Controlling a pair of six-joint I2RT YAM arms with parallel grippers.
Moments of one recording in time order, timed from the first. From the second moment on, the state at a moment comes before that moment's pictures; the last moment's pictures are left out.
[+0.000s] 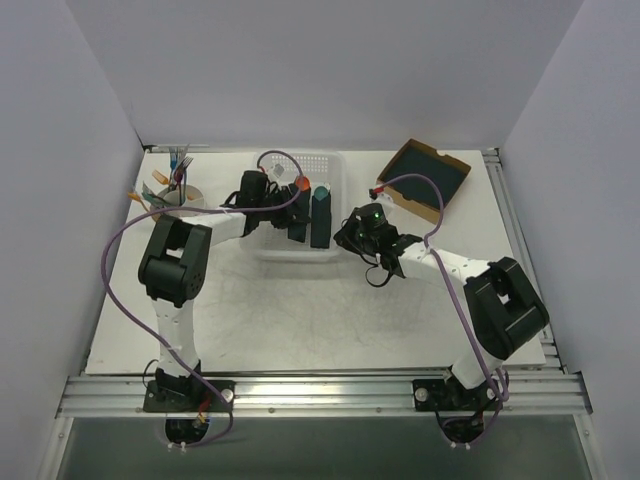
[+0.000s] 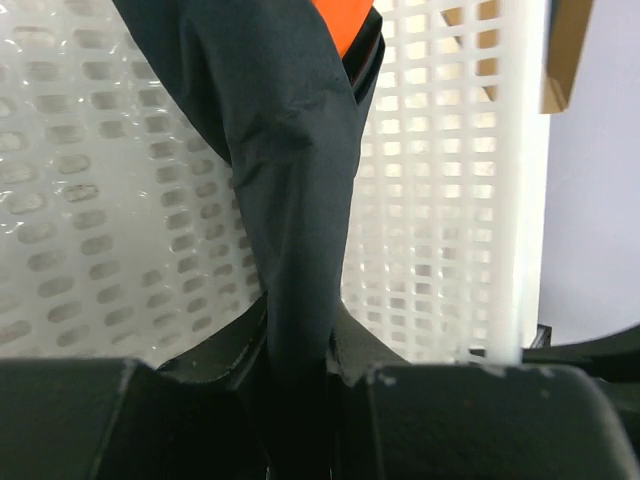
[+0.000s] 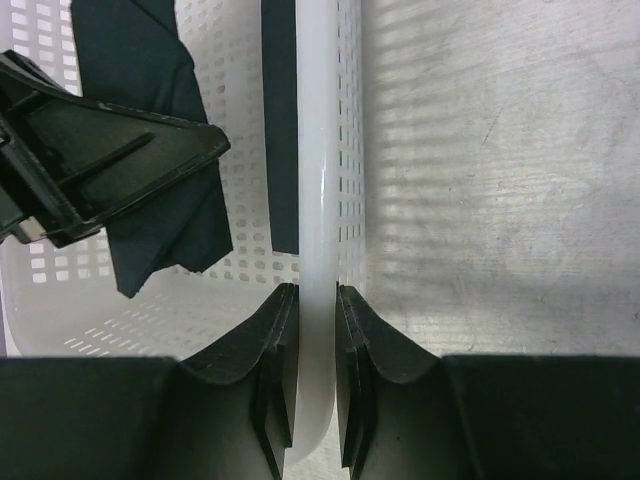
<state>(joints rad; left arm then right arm) -0.34 2.03 1.28 0.13 0.50 -0.72 0.60 1.62 0.91 0.09 0.11 0.84</state>
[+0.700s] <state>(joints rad) -0.35 2.16 1.42 0.03 0.43 -0.69 0.60 1.62 0.91 0.09 0.11 0.85</state>
